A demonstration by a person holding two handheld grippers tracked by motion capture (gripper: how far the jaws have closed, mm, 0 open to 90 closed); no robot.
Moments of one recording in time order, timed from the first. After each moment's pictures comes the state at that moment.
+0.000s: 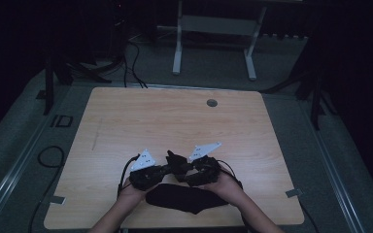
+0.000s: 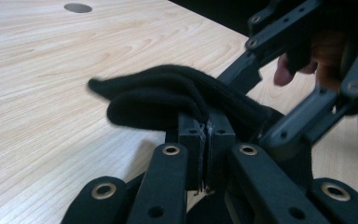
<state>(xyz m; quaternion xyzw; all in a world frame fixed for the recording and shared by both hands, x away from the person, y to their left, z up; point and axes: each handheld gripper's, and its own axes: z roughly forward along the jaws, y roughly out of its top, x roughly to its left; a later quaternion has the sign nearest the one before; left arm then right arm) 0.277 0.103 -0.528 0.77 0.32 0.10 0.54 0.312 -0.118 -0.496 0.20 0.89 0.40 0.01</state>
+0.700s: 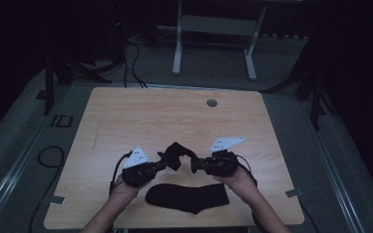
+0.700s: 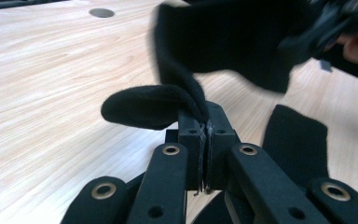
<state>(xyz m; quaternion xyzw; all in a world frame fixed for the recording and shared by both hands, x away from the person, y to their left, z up) 0.278 0.130 -0.515 0.78 0.34 0.13 0.51 0.320 -0.174 -0.468 0.24 0.86 0.45 0.02</state>
